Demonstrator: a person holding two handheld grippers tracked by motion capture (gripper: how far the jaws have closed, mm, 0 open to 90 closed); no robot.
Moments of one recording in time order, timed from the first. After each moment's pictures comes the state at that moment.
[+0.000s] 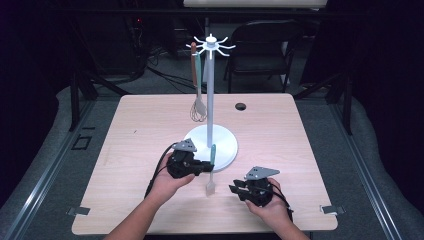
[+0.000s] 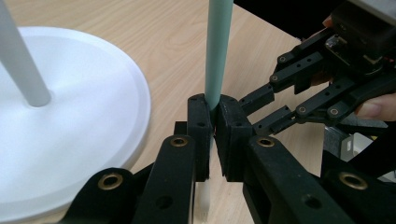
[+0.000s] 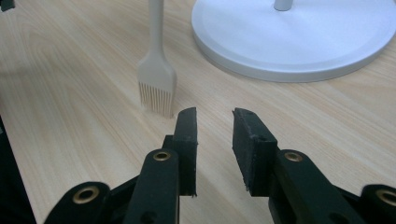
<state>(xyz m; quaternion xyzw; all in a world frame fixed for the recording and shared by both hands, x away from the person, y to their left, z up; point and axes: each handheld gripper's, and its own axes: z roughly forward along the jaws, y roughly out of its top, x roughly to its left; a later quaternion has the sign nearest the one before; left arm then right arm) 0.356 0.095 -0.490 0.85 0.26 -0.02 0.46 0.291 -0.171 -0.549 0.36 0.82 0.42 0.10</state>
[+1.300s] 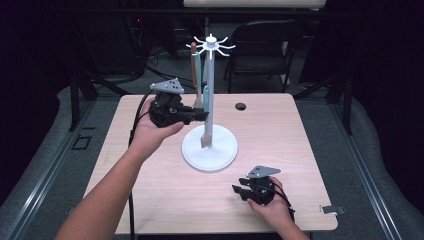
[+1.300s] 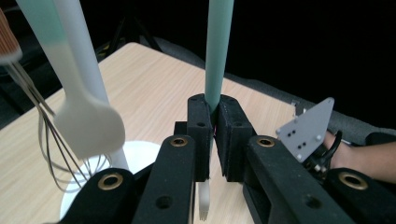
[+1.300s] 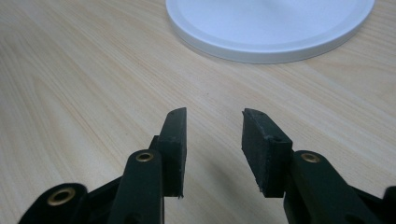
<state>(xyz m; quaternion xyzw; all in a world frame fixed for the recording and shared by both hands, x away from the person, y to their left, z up) 0.393 0.107 -0.325 0.84 0.22 0.05 0.50 0.297 -0.178 -0.557 0.39 0.82 0.40 0.11</state>
